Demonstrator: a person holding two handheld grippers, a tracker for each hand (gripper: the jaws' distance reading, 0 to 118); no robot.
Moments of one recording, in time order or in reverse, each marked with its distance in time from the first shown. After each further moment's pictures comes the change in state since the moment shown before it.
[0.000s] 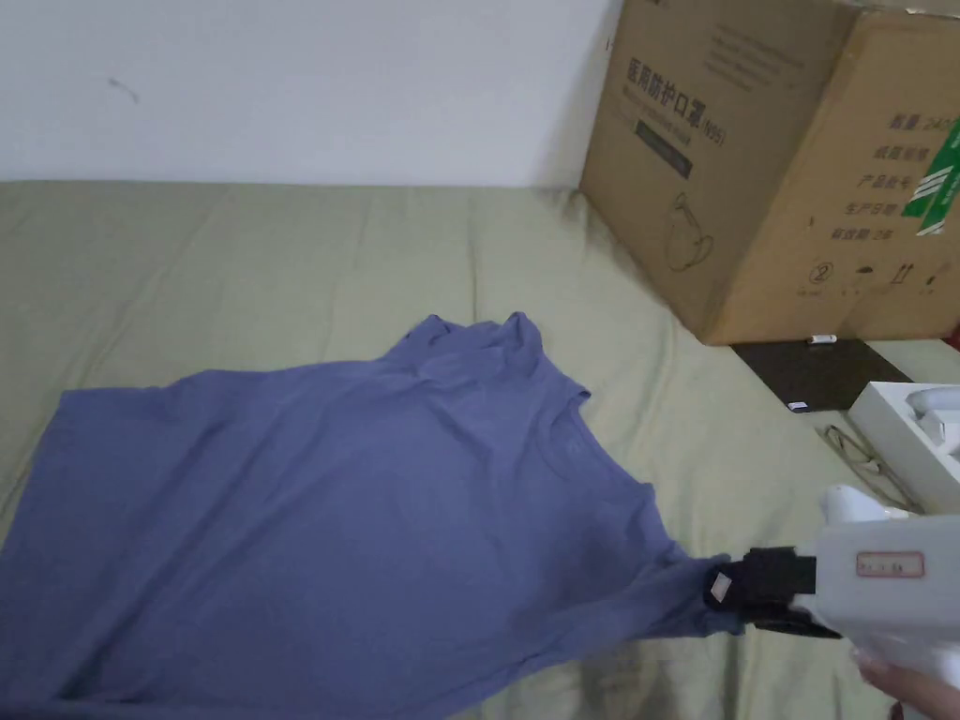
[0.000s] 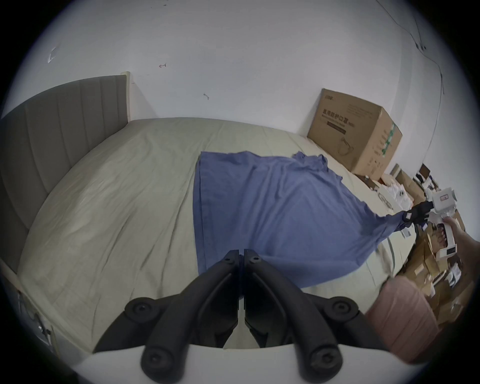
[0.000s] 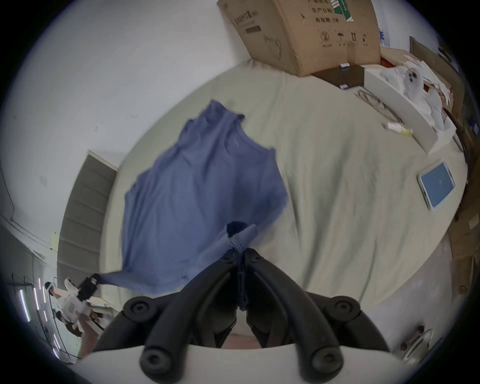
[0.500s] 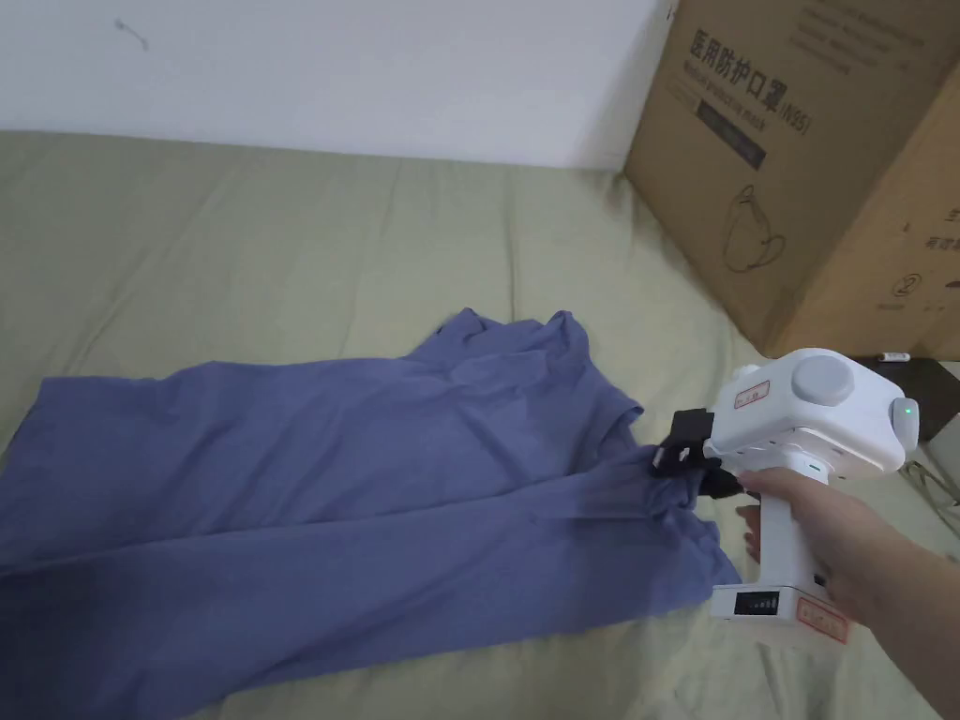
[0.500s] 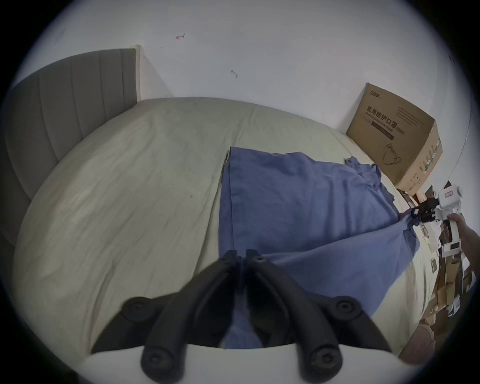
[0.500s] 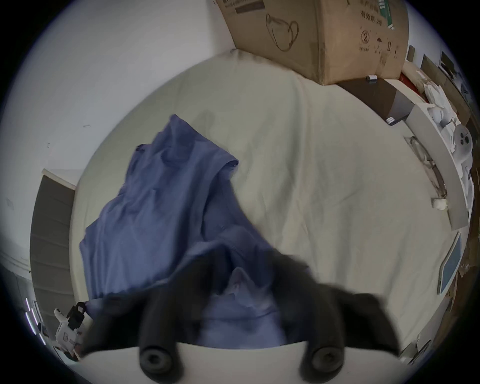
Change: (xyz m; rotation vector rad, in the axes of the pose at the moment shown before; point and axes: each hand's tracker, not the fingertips) left arm -0.061 0.061 -0.174 -0.102 0.115 0.078; right arm -0.040 0.135 -0.112 -0.081 -0.241 -0.019
